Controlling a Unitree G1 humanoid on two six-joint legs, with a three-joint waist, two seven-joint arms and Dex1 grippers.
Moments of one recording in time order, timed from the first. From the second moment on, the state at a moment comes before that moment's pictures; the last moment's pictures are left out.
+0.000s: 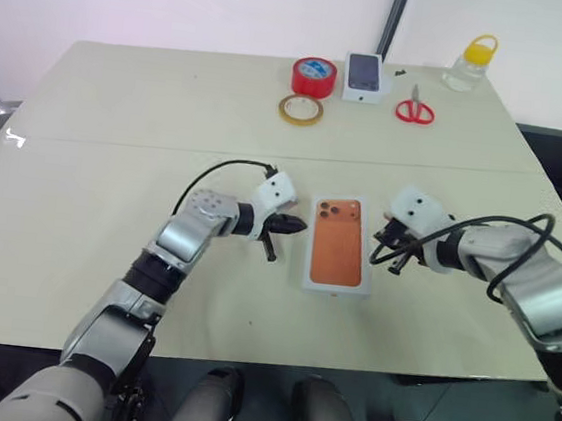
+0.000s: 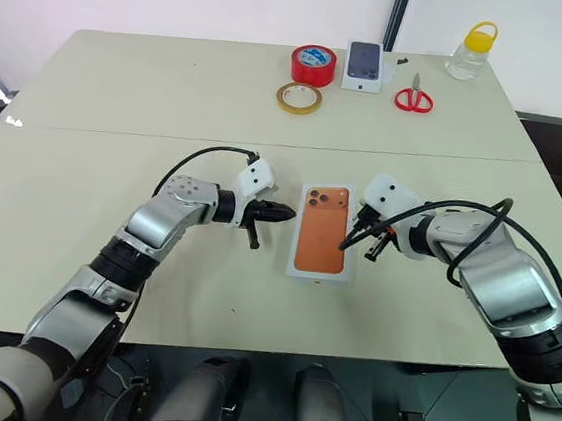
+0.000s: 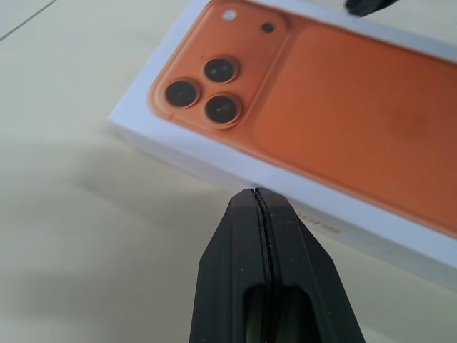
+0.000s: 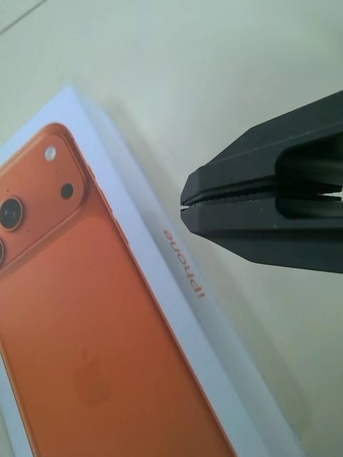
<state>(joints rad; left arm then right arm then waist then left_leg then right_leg) -0.69 0.30 -0.32 0.21 -0.13 0.50 -0.92 -0.50 -0.95 0.22 -0.41 0.25 1.00 0.74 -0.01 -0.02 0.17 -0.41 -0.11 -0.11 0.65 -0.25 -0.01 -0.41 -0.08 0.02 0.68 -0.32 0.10</state>
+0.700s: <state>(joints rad) -0.68 0.32 -0.29 0.15 -0.16 0.54 -0.93 -0.47 -0.94 0.22 -0.43 0.24 1.00 0.75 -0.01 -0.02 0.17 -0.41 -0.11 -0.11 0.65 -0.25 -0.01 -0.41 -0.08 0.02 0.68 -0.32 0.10</state>
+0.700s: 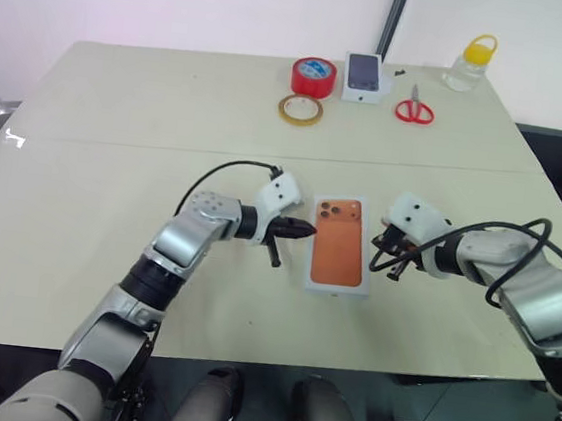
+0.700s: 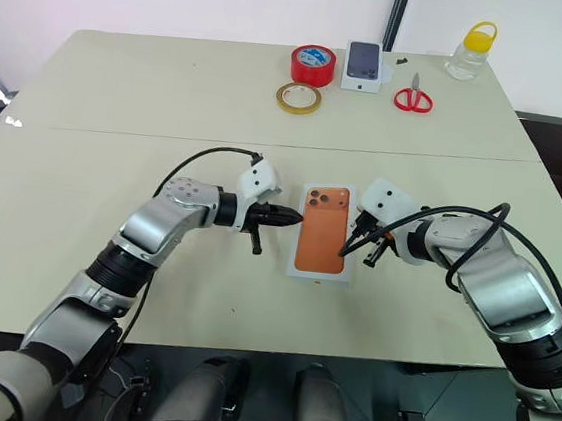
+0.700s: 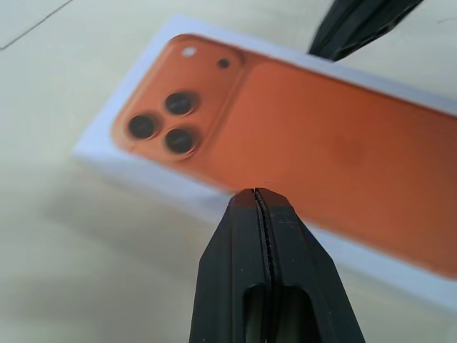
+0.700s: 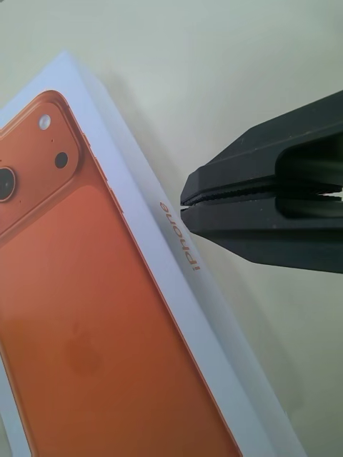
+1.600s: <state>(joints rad) -0.69 0.30 -0.37 0.19 -0.10 0.50 -0.99 -0.47 -0.92 0.23 -0.43 0.22 1.00 0.74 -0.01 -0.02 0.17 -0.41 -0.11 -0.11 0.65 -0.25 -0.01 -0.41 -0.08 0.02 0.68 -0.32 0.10</state>
